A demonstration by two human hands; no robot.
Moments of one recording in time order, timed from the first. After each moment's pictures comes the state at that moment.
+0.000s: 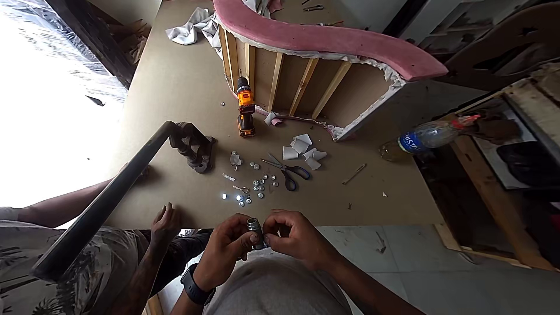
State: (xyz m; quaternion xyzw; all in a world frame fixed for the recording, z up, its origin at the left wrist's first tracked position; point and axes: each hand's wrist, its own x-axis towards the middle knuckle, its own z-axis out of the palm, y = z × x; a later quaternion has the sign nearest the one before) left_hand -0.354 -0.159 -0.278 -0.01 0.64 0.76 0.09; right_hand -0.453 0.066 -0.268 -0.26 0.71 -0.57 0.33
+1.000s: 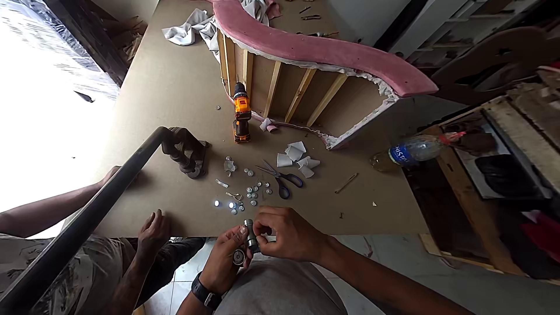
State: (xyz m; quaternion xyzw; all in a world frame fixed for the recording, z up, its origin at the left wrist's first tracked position) left_hand -0.363 -0.132 -0.324 -0.16 0.34 0.92 0.14; right_hand -0.496 0.052 -0.266 -0.47 0.78 -0.36 0.20
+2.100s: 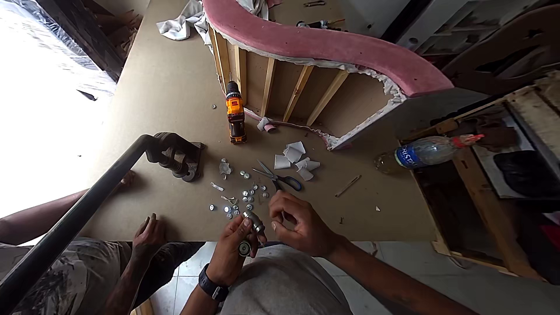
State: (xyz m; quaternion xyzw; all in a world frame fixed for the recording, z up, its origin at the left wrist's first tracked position) left_hand -0.414 -0.103 -0.321 -0.12 0.33 0.93 0.10; right_hand -0.541 0.097 -0.283 -0.41 0.73 -0.53 0.16
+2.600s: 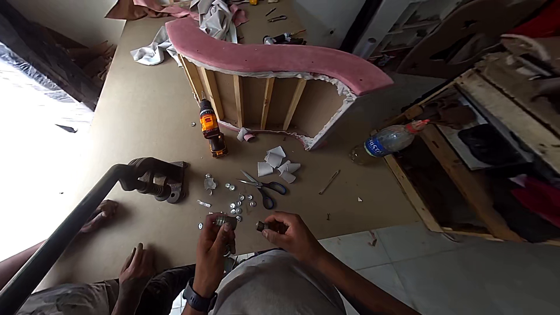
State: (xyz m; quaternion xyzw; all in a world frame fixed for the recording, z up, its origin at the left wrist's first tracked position) left_hand -0.435 -0.111 -0.320 -0.09 0.60 0.79 -0.05; right_hand -0.519 0.133 -0.338 -0.19 0.77 -0.58 0.21
